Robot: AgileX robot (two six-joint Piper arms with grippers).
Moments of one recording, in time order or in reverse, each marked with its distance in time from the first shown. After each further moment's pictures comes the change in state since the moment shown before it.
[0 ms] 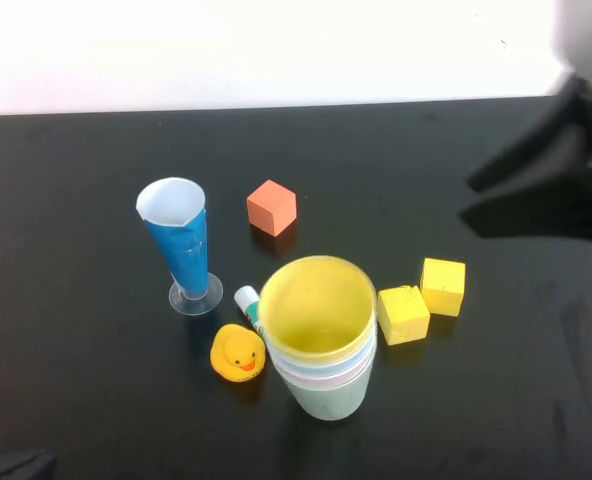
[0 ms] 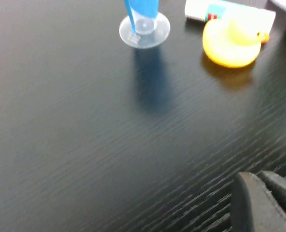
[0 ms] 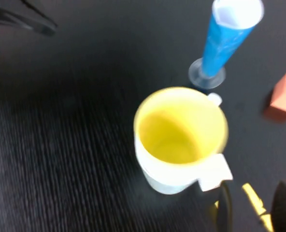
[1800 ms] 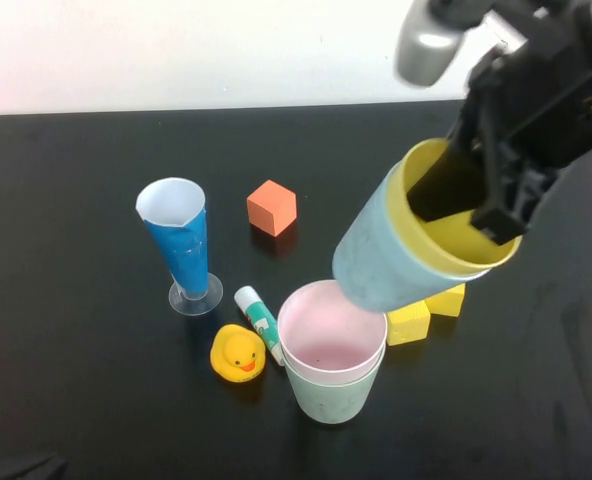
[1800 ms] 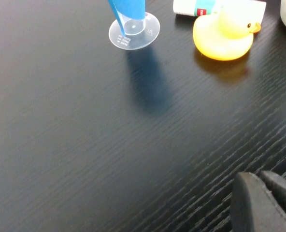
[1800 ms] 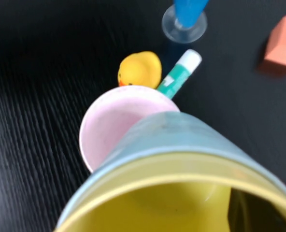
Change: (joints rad) right arm 0.000 0.260 -0.179 -0.108 0.088 0.071; left arm 0.000 0.029 0.000 -0.020 -0.012 0.110
